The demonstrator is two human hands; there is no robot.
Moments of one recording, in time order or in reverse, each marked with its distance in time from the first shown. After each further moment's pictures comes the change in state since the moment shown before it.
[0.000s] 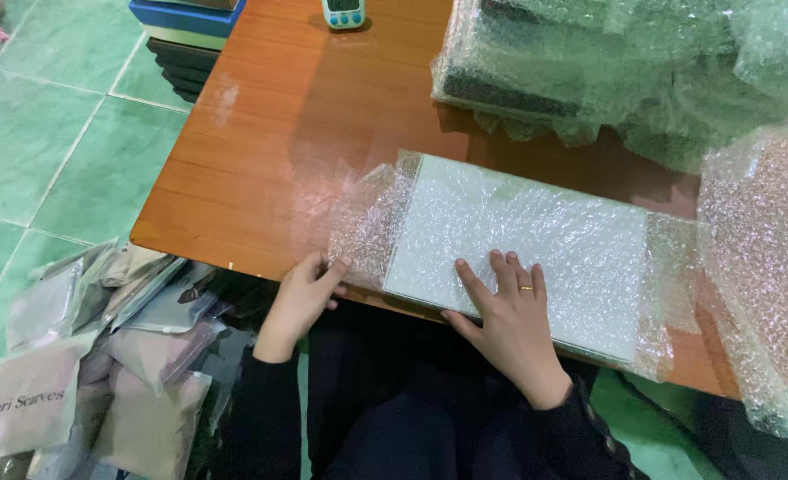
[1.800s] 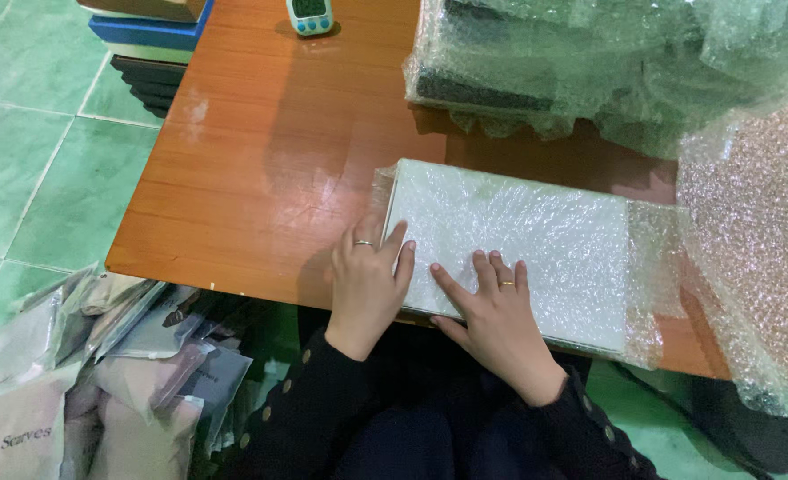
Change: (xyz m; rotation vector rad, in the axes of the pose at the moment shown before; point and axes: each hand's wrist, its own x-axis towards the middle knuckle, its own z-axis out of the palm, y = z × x) left_hand -0.017 0.074 0.089 0.673 0.222 0.824; right_hand 0.012 0.000 -0.013 0.019 -0.124 -0.047
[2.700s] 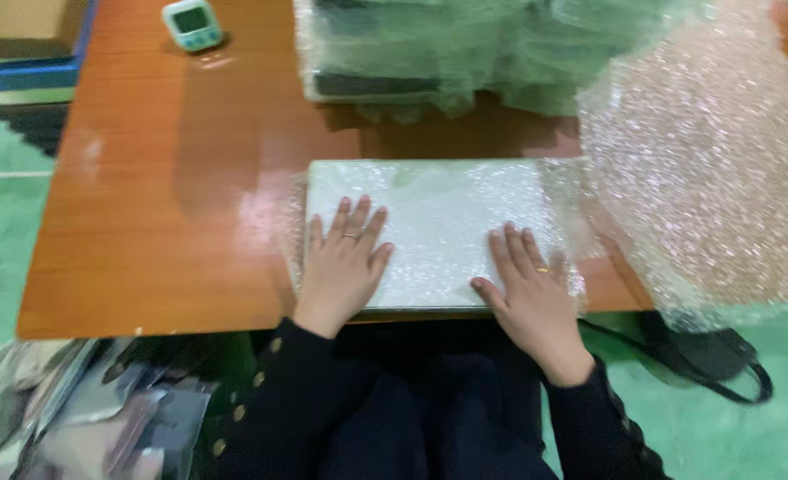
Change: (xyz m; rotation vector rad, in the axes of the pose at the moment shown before) left_hand 0.020 0.010 0.054 0.166 -0.257 0.246; right_hand -0.084 0.093 0.014 -0.019 -0.007 0.442
